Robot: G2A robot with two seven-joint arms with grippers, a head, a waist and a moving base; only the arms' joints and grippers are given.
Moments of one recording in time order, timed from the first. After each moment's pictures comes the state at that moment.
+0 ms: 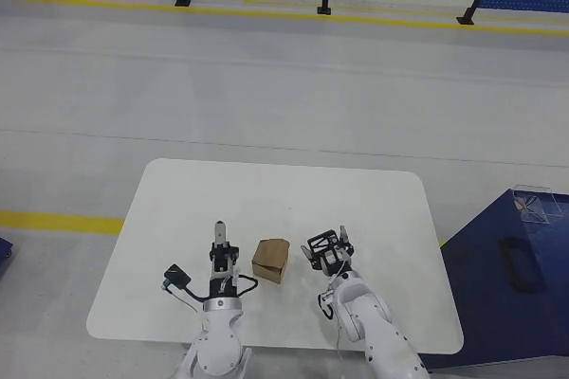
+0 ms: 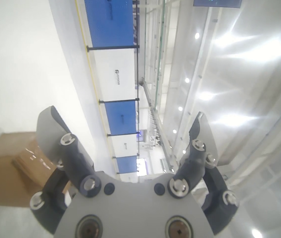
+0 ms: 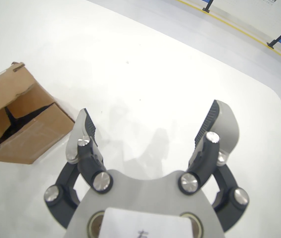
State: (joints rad) left arm 1.43 -1.61 -1.21 -1.53 0.14 -0.17 0.43; right arm -1.25 -1.43 1.18 -1.32 -1.62 0.07 0.09
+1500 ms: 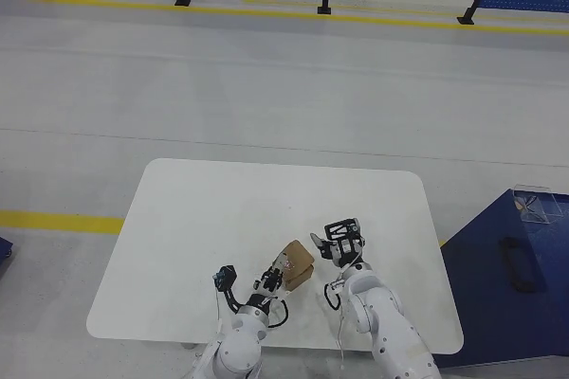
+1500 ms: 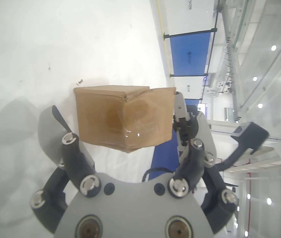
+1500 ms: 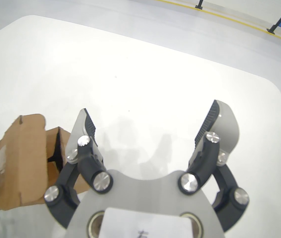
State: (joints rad) left arm 1.42 -1.59 -1.11 -1.46 0.29 0.19 0.03; right arm -1.26 -1.42 1.26 -1.40 -1.49 0.02 0.11
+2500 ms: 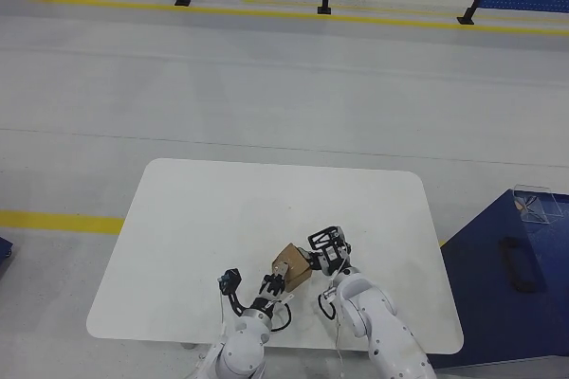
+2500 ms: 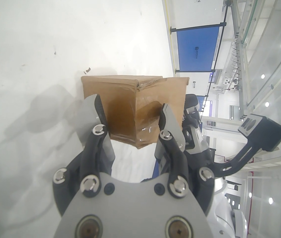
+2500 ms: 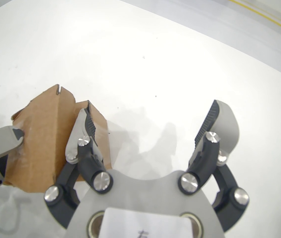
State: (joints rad) left arm 1.42 -1.59 -1.09 -1.43 0.28 0.18 0.03; right arm -1.25 -1.42 1.21 -1.36 -1.52 -0.05 0.18
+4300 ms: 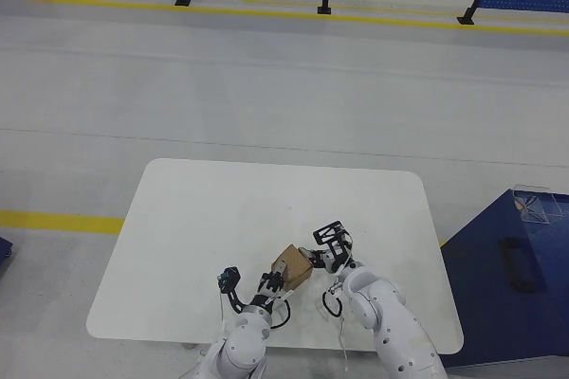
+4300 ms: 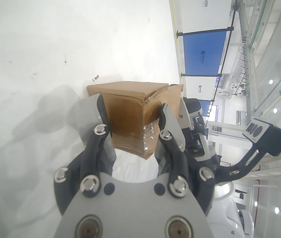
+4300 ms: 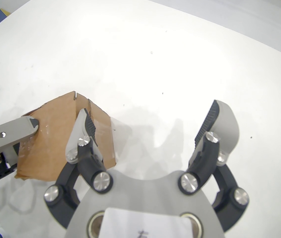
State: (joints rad) left arm 1.39 -1.59 -1.08 -1.40 0.27 0.23 0.06; right arm -1.21 -1.40 1.24 -1.33 -1.41 -0.17 0.25
